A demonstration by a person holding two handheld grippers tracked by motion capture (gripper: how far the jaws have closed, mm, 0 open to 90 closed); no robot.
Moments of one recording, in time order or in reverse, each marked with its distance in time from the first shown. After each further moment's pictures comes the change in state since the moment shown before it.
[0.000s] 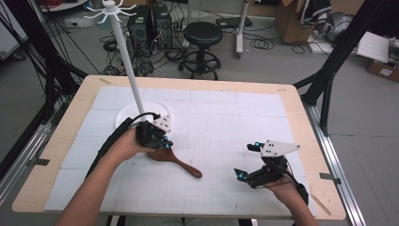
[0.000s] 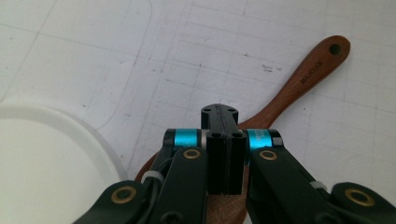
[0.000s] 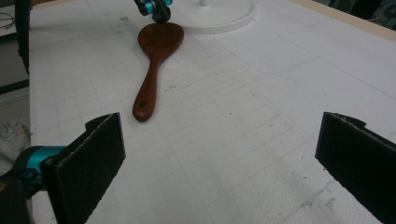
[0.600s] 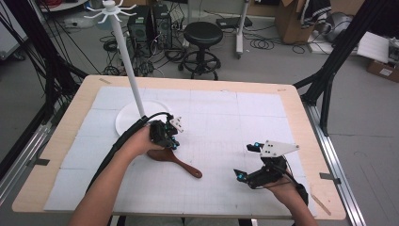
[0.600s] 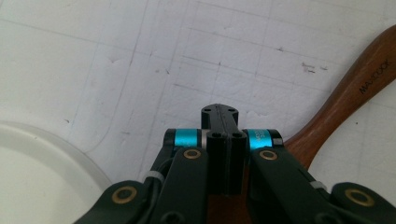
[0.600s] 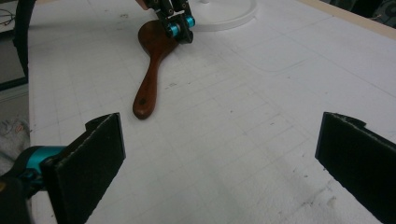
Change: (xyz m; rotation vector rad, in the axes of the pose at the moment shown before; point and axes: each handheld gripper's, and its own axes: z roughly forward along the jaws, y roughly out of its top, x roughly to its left) left arm 0.016 0.013 0.039 0.124 -0.021 0.010; right arm 0.001 0.000 0.001 0.011 -0.003 -0.009
